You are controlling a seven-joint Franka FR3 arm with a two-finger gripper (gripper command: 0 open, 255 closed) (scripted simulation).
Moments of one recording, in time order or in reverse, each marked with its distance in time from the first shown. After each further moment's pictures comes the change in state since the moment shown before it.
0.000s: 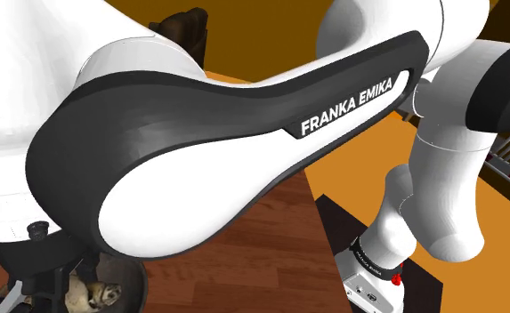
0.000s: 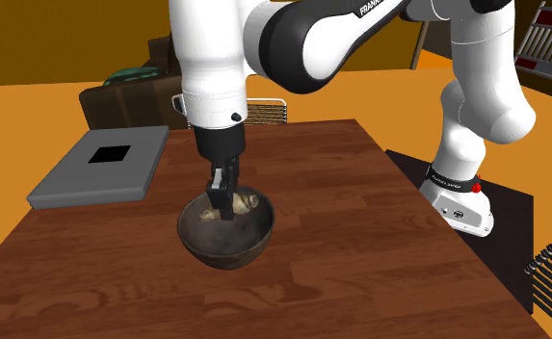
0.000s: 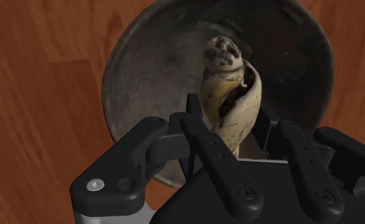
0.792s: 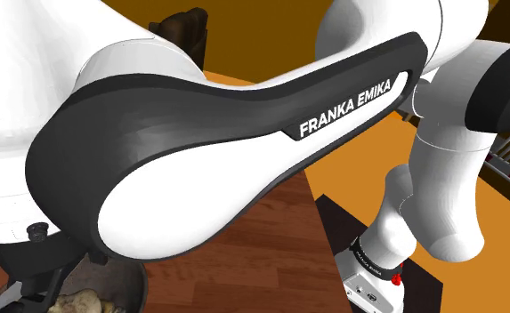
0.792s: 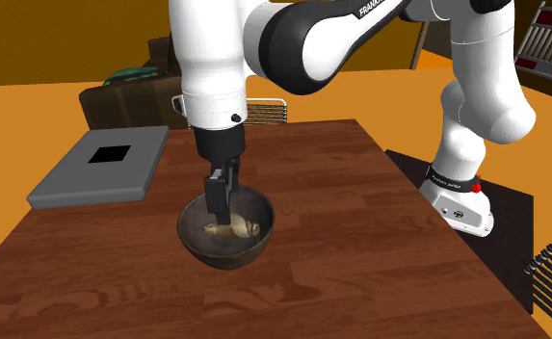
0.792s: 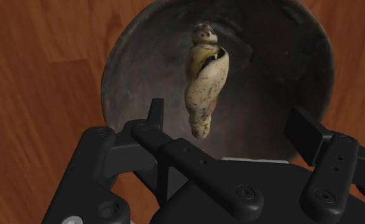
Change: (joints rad) arm 0.001 0.002 0.000 0.000 -0.001 0.002 0.001
